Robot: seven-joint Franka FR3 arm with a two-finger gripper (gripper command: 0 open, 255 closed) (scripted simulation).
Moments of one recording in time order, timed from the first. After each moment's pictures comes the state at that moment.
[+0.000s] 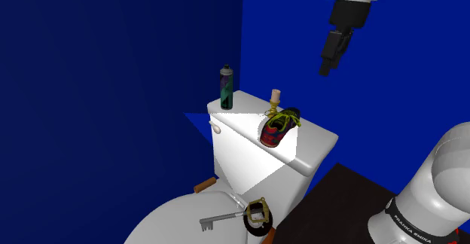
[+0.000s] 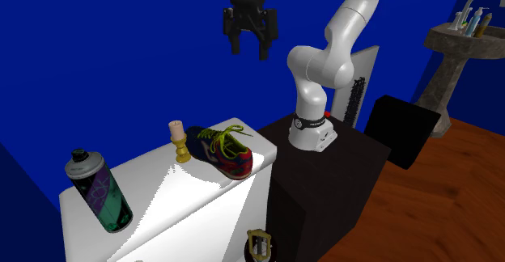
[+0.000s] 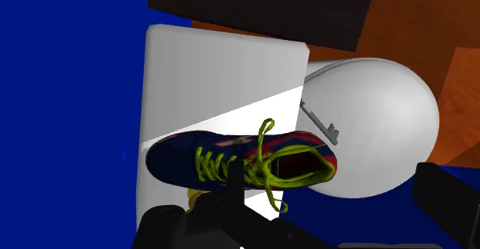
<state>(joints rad) 0.00 -0.76 0.05 -2.33 0.11 1.60 -0.16</state>
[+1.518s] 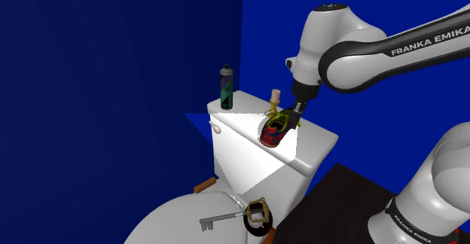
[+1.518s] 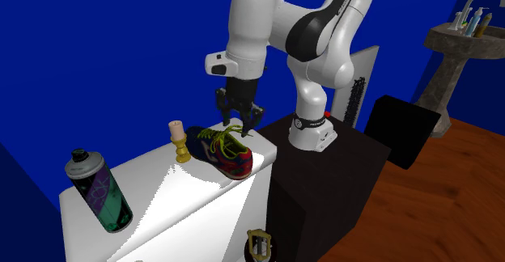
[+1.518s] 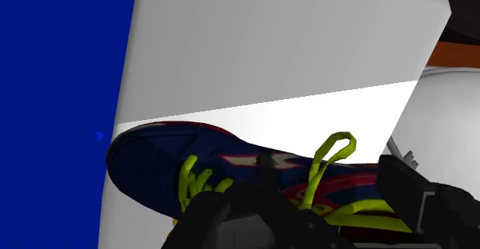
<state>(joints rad) 0.00 -0.58 0.21 -2.70 -0.03 2.21 -0.14</state>
